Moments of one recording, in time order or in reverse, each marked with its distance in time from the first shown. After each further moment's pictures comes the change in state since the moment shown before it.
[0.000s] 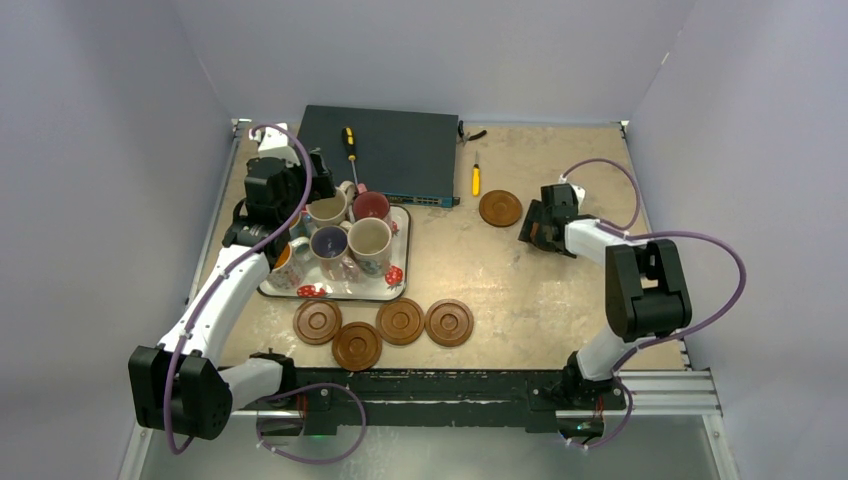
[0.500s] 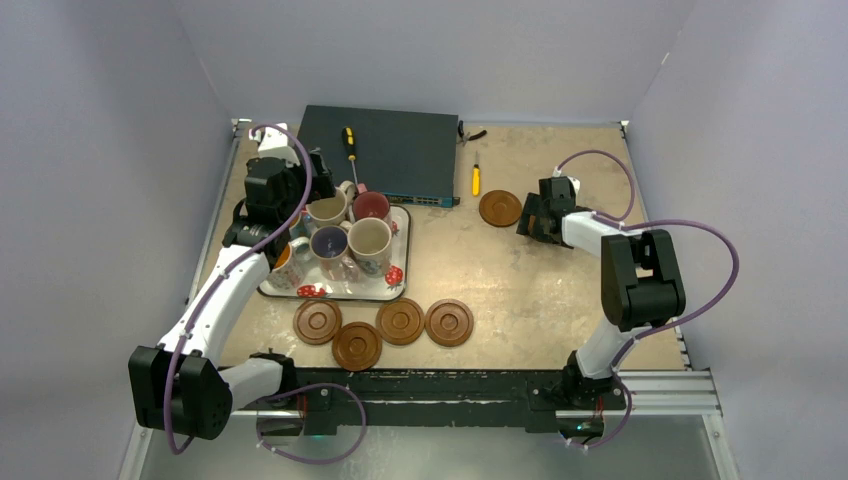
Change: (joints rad) left arm 0.000 0.000 0.000 0.000 -0.002 0.000; right arm -0.001 0.072 0.072 0.031 -0.021 -0.054
